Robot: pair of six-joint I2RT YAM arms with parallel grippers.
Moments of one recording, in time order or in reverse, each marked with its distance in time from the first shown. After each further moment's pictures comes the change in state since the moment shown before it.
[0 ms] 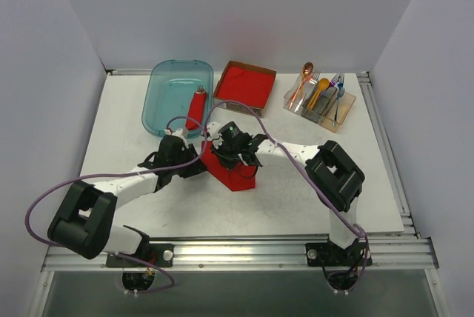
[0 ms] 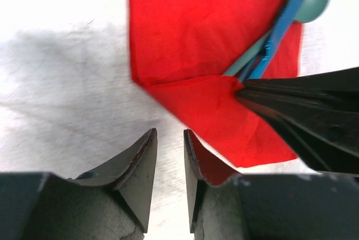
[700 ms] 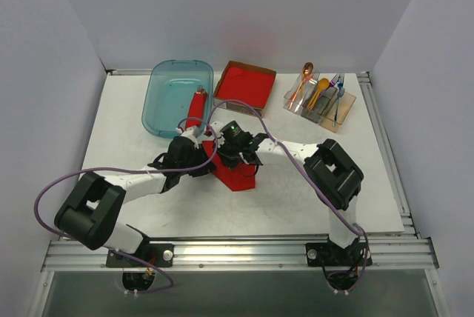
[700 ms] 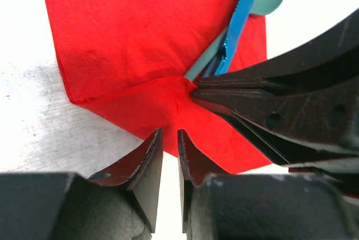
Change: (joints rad) left arm -0.095 0.068 0.005 0.166 -0.004 0.005; right arm -0.019 0.015 0.000 -0.003 -0.002 0.019
